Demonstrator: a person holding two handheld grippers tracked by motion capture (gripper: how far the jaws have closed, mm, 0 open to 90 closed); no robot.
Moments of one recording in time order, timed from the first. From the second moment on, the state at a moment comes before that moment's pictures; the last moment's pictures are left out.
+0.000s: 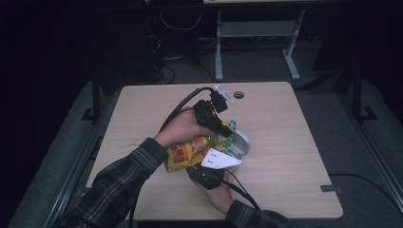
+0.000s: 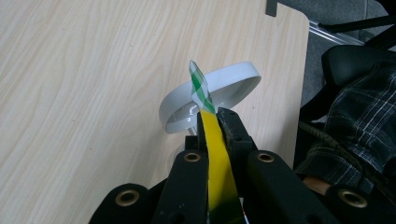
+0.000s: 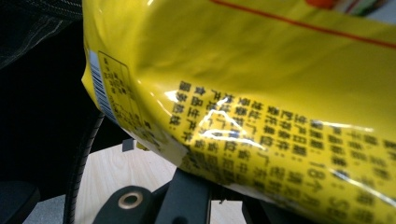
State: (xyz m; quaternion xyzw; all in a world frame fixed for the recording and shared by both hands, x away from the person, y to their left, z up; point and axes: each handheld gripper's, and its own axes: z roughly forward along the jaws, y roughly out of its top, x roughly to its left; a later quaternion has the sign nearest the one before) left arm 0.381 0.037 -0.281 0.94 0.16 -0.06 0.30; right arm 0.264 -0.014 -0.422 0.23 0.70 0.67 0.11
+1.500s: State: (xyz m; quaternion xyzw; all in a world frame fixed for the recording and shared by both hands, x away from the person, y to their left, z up) left arm 0.381 0.035 -0.280 0.94 0.16 -0.06 0.29; right arm 0.265 -0.015 -0.421 0.22 0.70 0.67 0.11
